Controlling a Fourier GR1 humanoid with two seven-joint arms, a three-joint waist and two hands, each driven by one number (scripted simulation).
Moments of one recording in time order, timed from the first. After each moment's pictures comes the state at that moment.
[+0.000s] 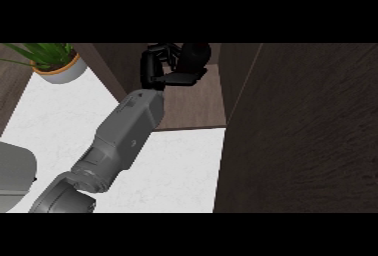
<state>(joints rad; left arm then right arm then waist) -1.14 0.00 0.01 -0.21 0.52 0.38 -0.71 -0.04 -0.03 0.16 -2.47 -0.05 0.10 0.59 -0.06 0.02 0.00</state>
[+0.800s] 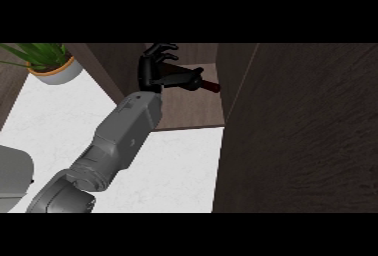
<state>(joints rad) -1.16 0.01 0.04 -0.11 0.49 0.40 -0.74 -0.06 -0.02 0.16 -2.47 -0.05 0.11 0.59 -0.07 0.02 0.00</state>
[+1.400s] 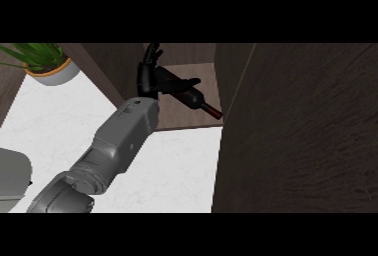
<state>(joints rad) -1.14 0.01 0.01 -0.07 0.43 0.46 -0.76 -0.07 -0.02 0.16 -2.46 -0.05 0.11 0.59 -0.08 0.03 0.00</state>
